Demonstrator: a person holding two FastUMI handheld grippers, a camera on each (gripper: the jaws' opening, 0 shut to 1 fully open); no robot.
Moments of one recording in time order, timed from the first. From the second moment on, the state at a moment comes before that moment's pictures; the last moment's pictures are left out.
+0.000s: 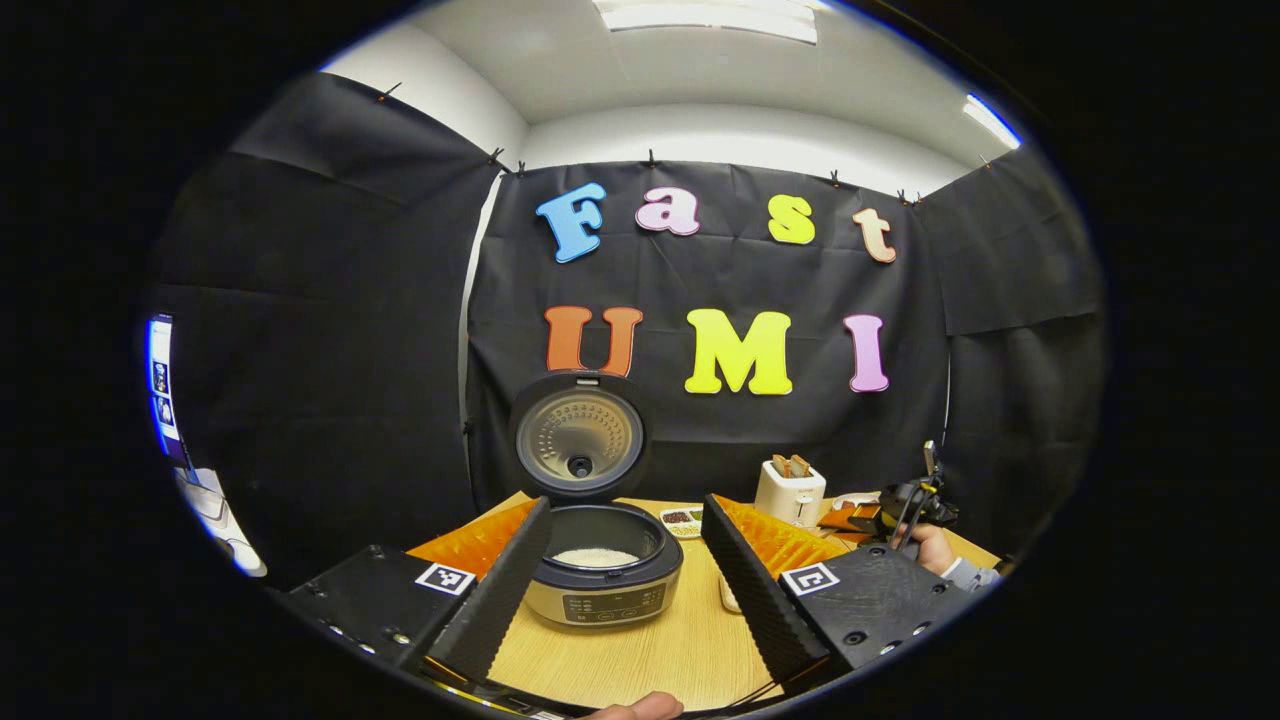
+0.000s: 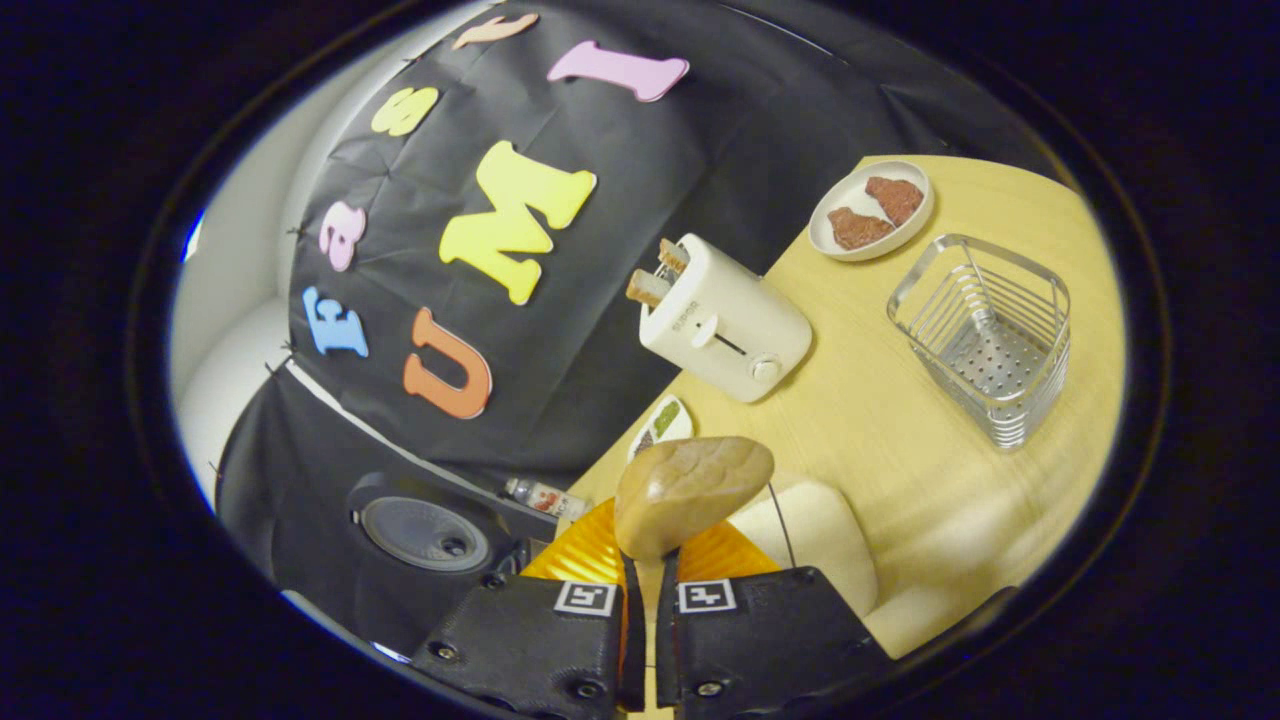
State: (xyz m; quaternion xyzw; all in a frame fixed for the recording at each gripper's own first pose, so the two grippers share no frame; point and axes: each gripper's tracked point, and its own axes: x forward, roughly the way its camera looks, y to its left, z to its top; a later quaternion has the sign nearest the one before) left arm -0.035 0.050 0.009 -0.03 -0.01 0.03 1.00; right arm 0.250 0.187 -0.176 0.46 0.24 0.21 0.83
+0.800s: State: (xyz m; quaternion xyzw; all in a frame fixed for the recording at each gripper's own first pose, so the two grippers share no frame) left arm -0.057 0.072 0.020 -0.02 -0.02 0.05 1.00; right arm 0.225 0.210 -0.116 0.66 0.25 0.27 0.65
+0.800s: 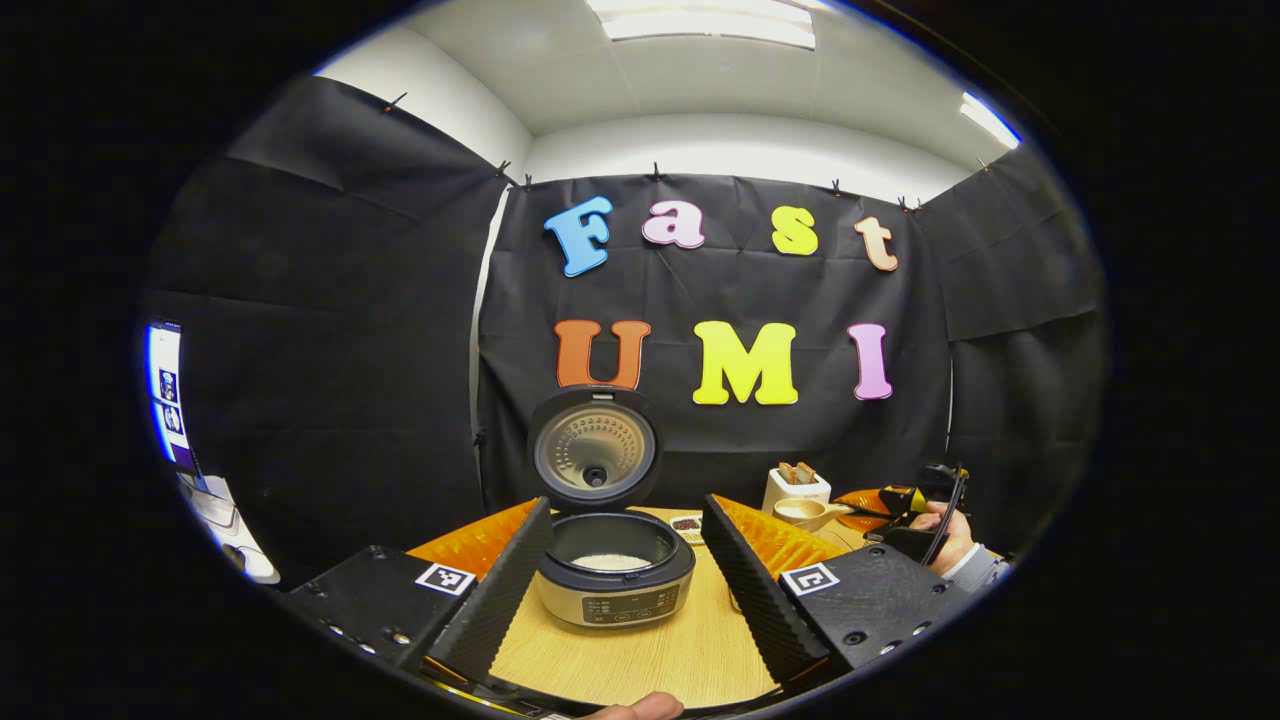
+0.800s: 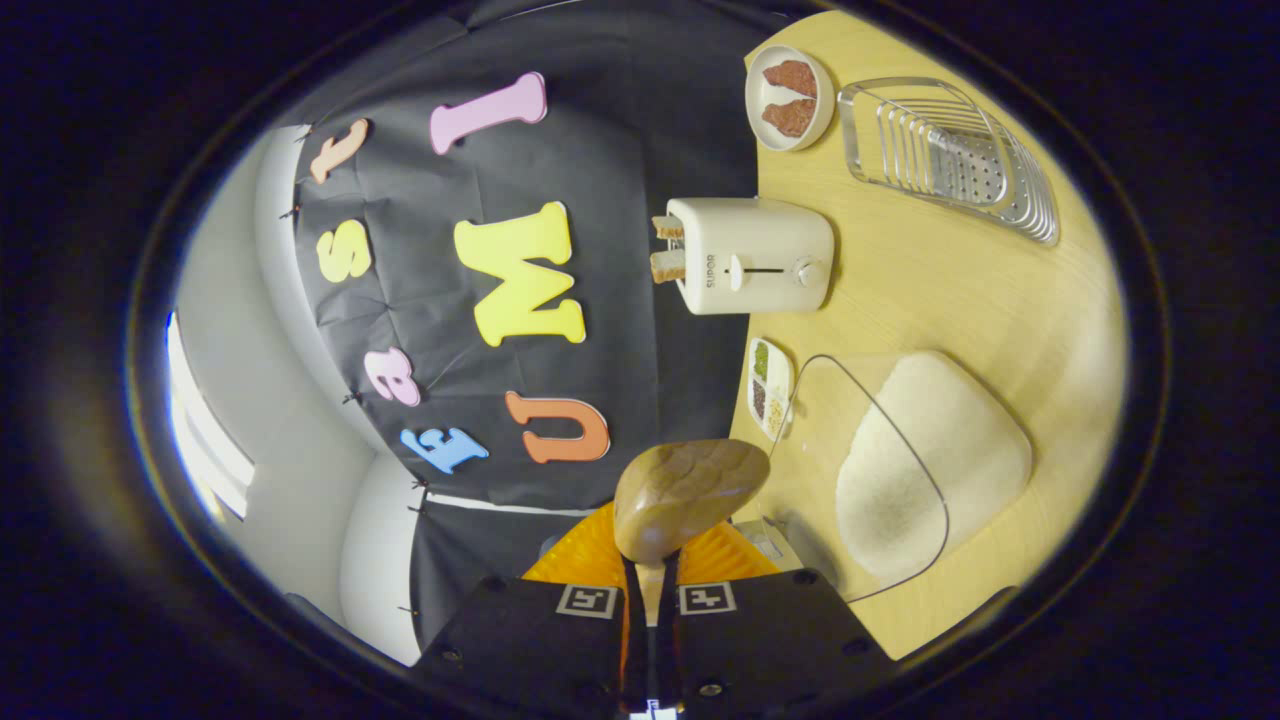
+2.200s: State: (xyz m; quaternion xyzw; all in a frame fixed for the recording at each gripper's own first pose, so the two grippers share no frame) left arm -0.087 0.143 0.015 -0.03 -0.03 0.08 1.00; right arm 0.205 0.458 -0.088 0.22 0.24 0.32 0.89
